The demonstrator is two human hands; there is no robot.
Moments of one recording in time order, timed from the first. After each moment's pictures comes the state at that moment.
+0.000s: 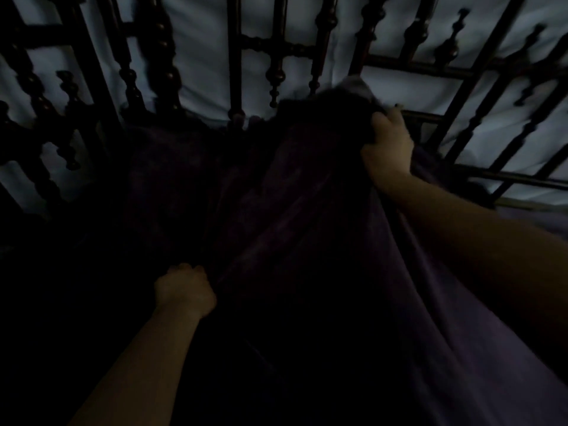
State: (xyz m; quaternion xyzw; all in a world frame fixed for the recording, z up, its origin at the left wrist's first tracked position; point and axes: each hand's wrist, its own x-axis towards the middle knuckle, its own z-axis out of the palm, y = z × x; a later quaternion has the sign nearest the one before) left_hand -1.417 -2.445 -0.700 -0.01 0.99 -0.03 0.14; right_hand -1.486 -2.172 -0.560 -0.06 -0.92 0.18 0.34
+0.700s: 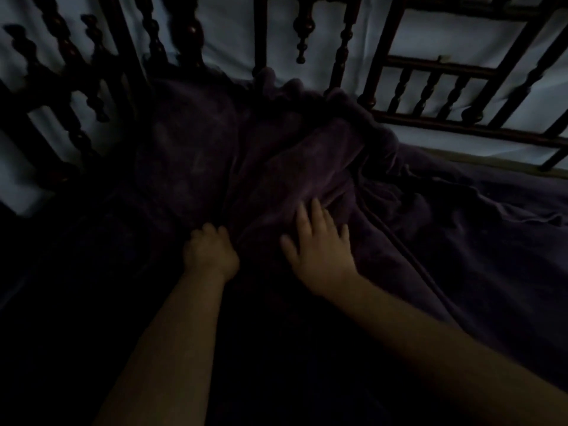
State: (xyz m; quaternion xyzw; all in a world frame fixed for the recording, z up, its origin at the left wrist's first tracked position) left_hand -1.401 -2.447 -0.715 -0.04 0.99 0.05 0.13; right_hand -1.368 -2.290 -0.709 0.03 -0.99 0.14 0.00
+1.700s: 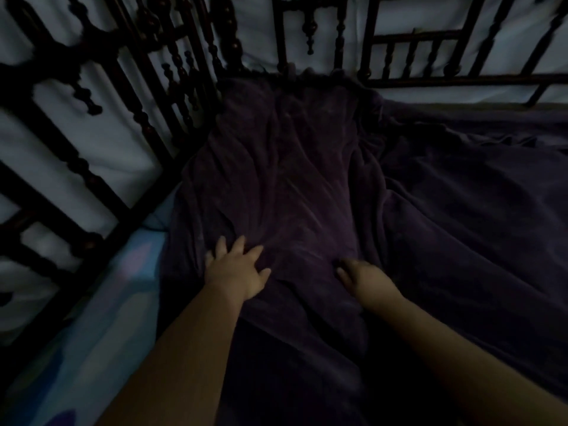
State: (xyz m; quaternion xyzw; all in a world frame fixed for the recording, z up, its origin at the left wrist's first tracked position) left_hand -1.106 -2.495 -0.643 0.01 0.97 -0.03 0.22; right_hand -1.078 -2.276 -0.683 0.00 -0.95 0.25 -0.19
